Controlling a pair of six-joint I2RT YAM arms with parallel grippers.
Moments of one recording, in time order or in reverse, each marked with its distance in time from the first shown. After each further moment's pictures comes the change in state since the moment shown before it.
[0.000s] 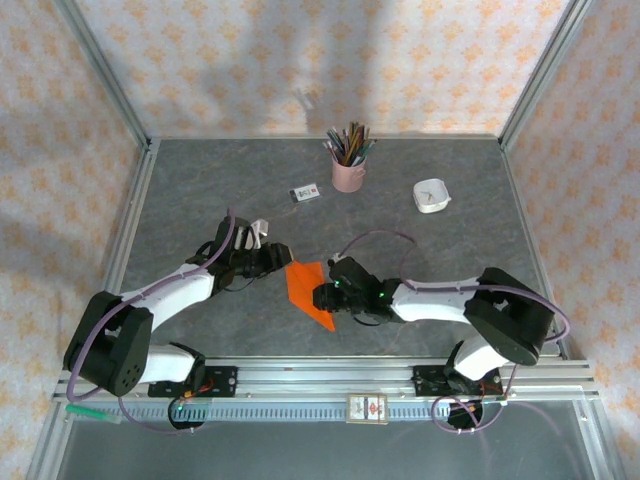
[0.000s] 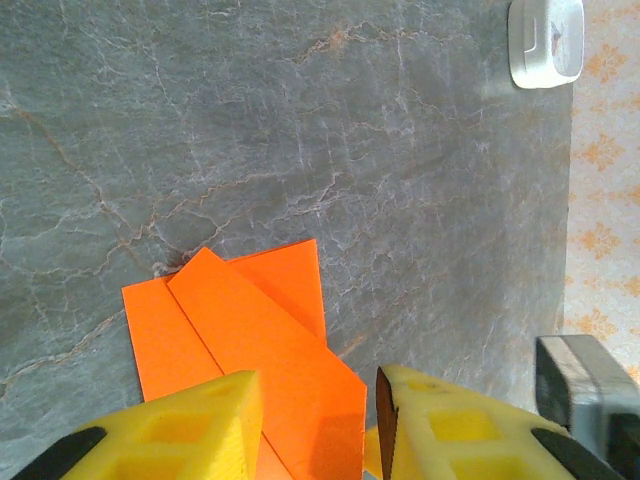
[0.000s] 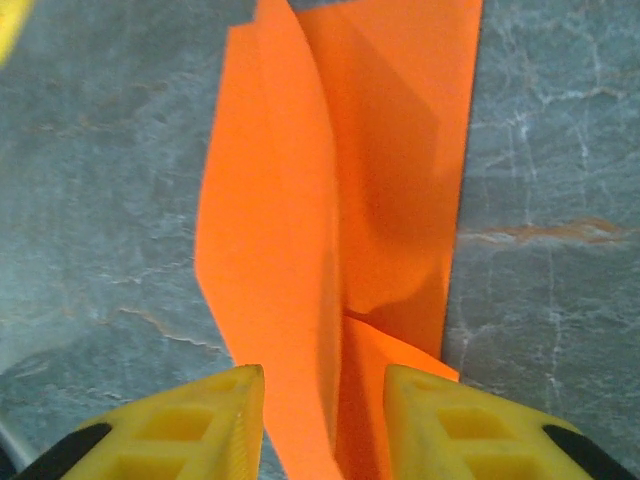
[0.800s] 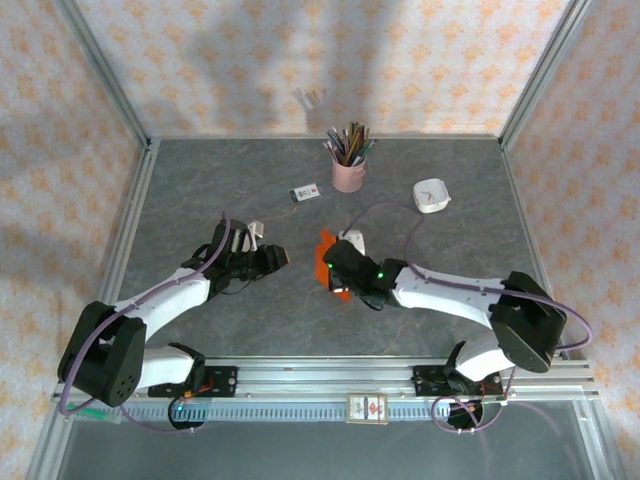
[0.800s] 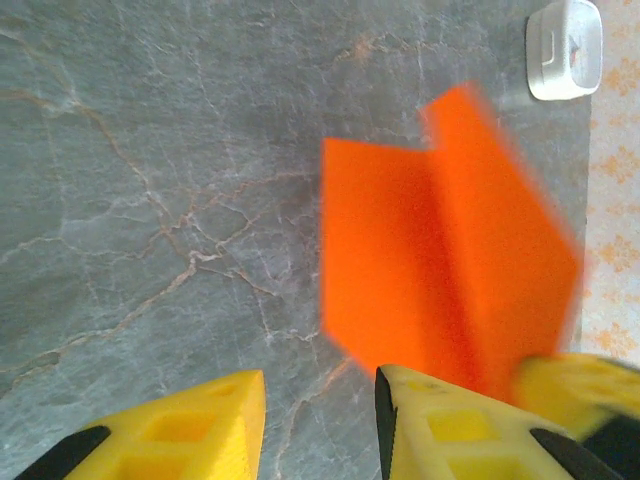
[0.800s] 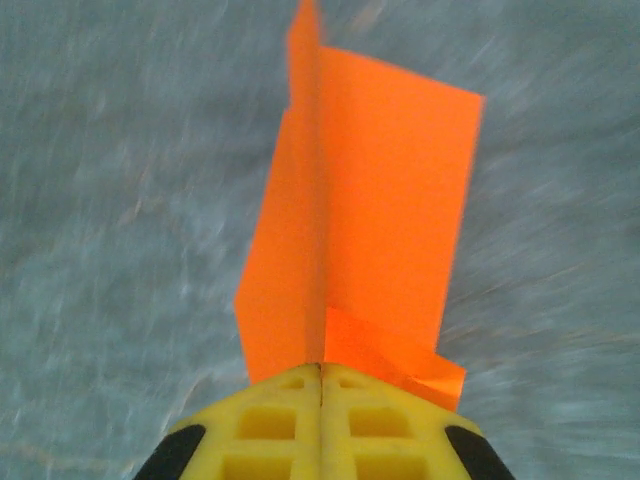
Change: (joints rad) left arm 0.008 -0.063 -0.018 -0.056 -0.052 0.003; right arm -0.004 -0.096 0.277 -0.485 0.460 -0.101
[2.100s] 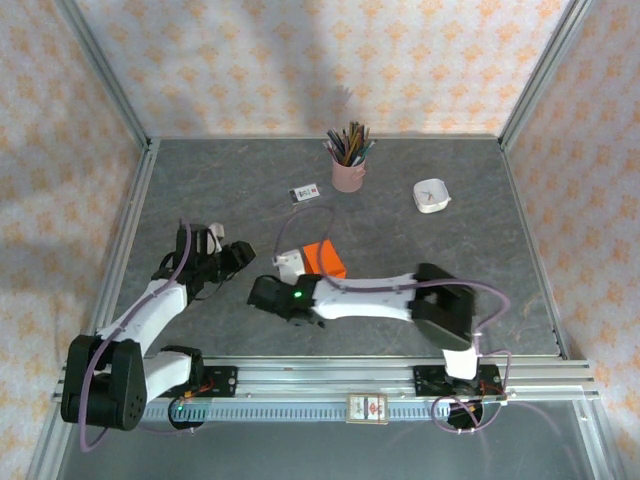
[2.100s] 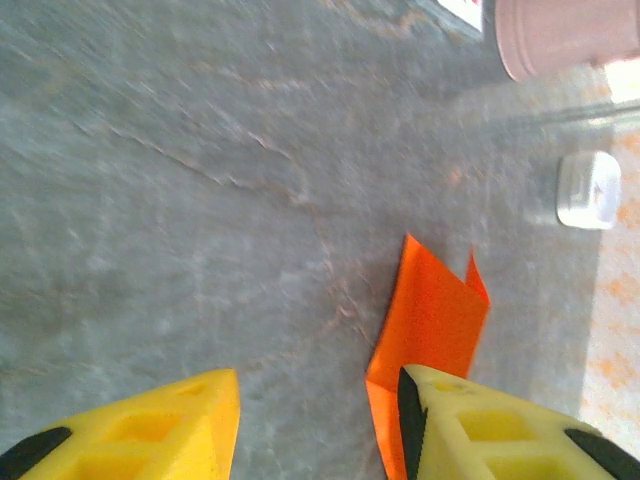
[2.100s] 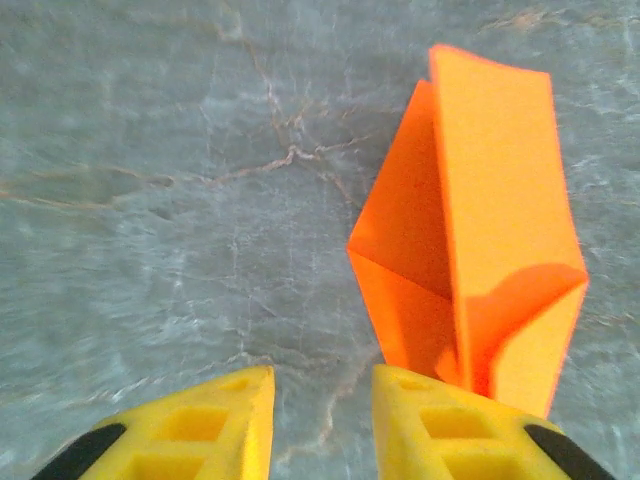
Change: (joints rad) left arm 0.261 -0.148 -0.085 -0.086 0.053 0.019; right arm 0.301 0.384 0.409 -0.268 0.195 0.140
